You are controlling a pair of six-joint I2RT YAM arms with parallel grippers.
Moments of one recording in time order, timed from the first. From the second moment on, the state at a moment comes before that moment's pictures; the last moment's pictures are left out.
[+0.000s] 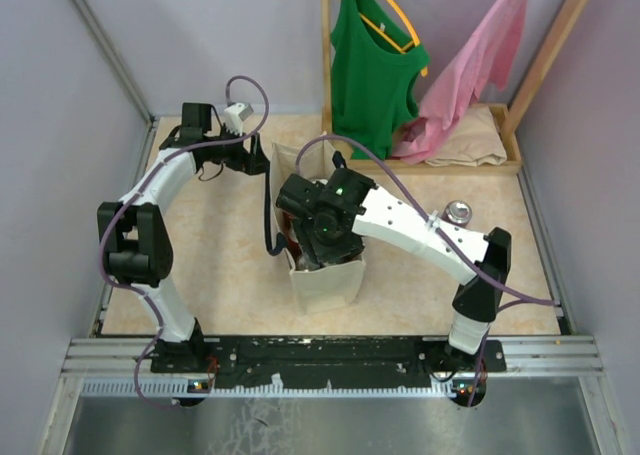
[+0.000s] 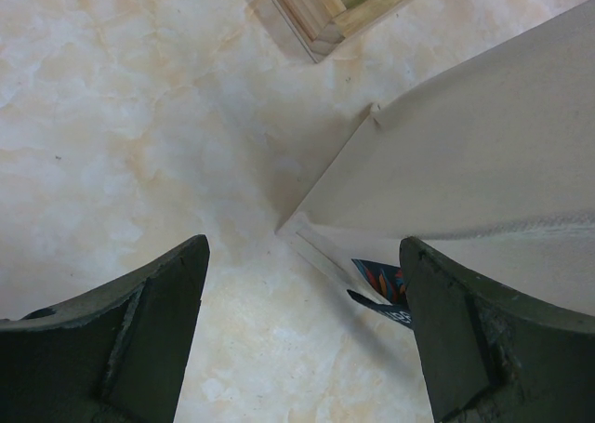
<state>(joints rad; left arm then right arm) -0.11 1.82 1.47 -0.41 0.67 0.15 1.11 1.73 1.86 -1.48 0.17 0.69</state>
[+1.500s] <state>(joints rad) -0.11 1.82 1.44 -0.40 0.67 0.16 1.07 1.66 1.44 -1.17 0.14 0.68</state>
